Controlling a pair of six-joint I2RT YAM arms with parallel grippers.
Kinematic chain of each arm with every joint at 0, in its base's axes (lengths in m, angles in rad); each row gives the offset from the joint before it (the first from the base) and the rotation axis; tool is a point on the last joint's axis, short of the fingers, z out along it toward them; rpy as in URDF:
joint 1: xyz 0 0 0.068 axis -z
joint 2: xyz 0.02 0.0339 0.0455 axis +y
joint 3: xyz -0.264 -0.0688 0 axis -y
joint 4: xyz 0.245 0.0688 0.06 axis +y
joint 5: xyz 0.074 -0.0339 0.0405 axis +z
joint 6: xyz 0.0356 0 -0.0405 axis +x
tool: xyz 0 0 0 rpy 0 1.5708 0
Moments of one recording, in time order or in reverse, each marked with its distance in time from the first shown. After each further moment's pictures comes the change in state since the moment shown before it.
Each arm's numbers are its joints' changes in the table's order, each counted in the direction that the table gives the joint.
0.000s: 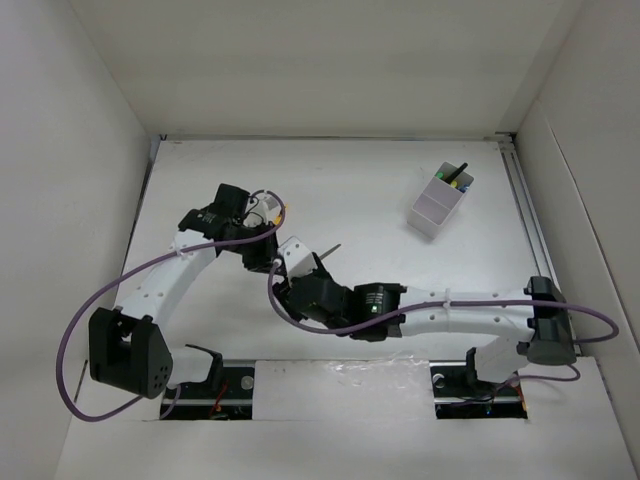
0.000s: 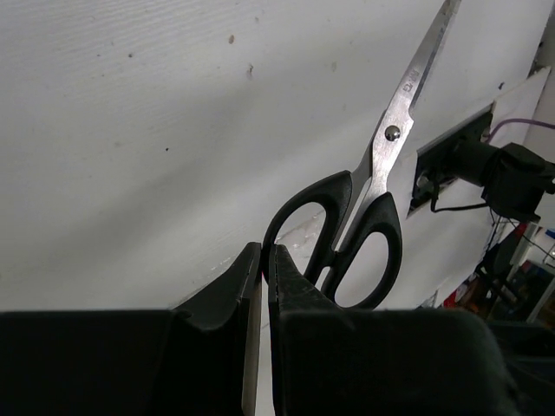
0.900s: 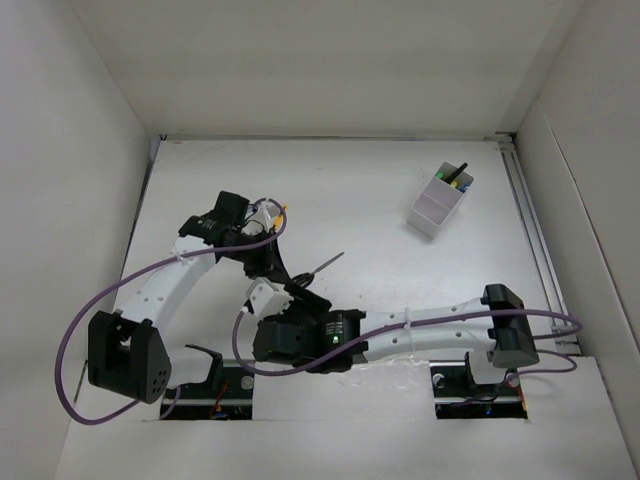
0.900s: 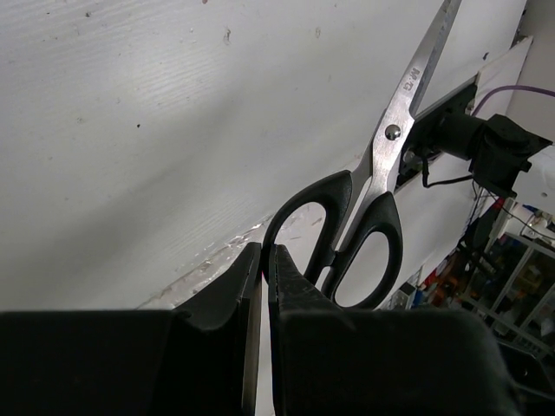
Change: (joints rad) left arm 0.004 -0.023 -0.062 -0.003 -0.085 0.005; right arm -0.162 0.220 0.232 0.377 -0.281 -0.087
